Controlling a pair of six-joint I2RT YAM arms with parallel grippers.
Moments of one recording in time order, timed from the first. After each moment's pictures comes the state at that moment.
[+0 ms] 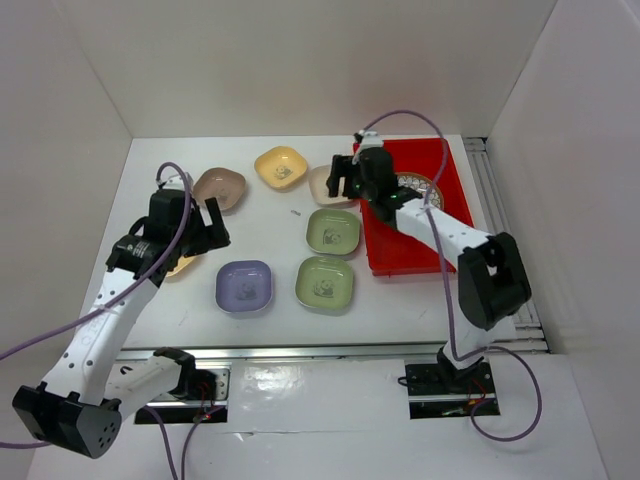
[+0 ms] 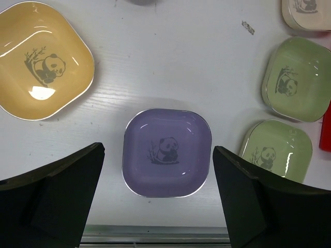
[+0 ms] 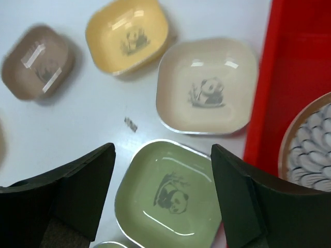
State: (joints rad) left arm -0.25 1.00 1.07 -0.80 -0.17 -0.46; right arm 0.45 1.66 1.24 0.05 0.05 0.32
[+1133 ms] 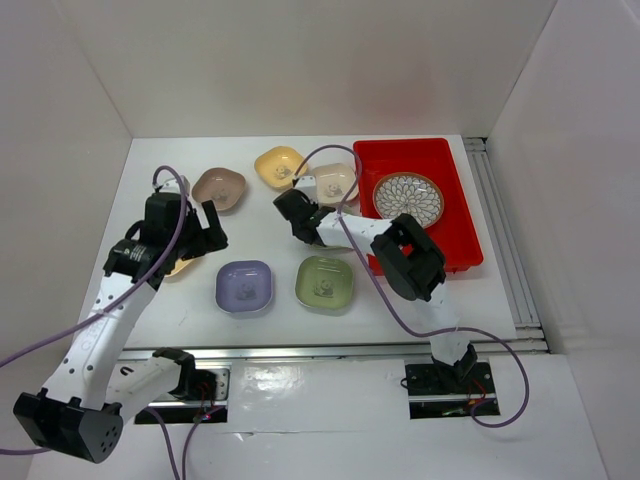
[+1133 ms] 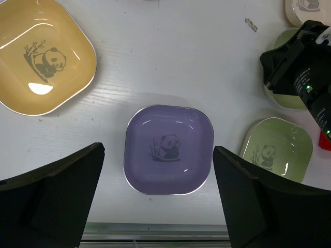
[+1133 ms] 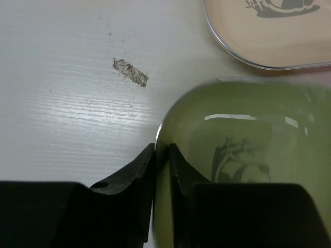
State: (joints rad) left arm -0.21 0.97 1.04 -0.80 -0.14 -0.45; right arm 0.79 2.20 1.58 -0.23 0.53 0.51
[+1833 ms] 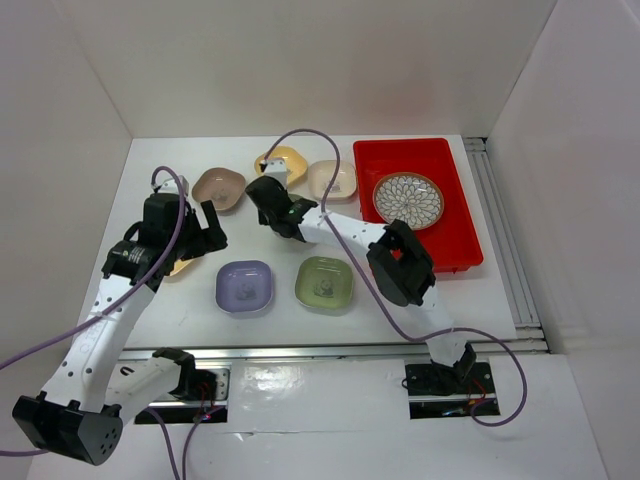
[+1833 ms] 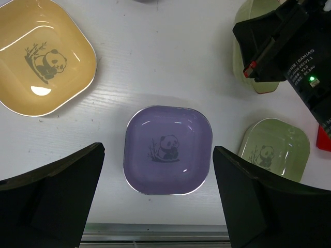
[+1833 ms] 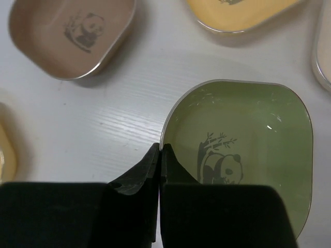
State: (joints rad) left arm -0.21 0.96 1.04 -0.80 -0.14 -0.45; right arm 0.87 2.25 1.84 -0.24 0.47 0.53
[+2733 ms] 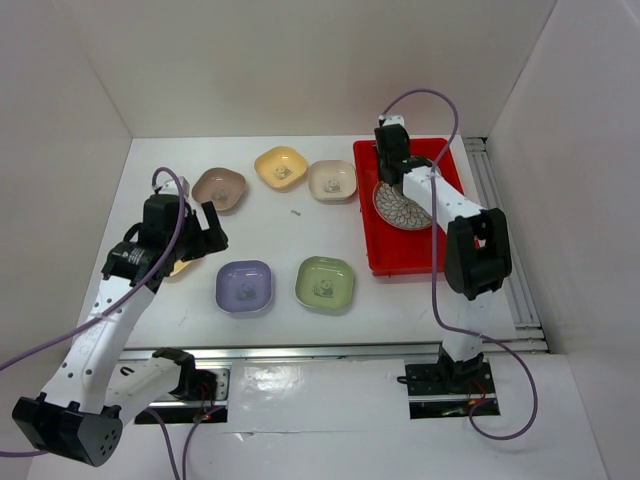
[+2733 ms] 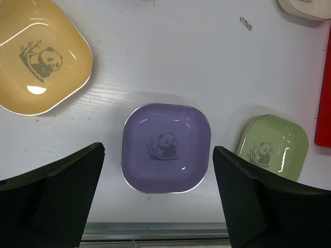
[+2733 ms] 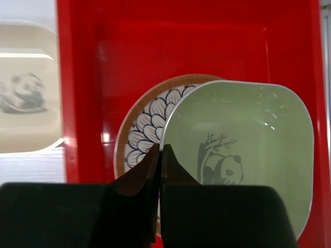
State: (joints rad) left arm -0.21 0.95 1.03 -0.80 -0.12 -0.45; right arm 0.31 1.91 1.58 -0.33 0.39 0.08
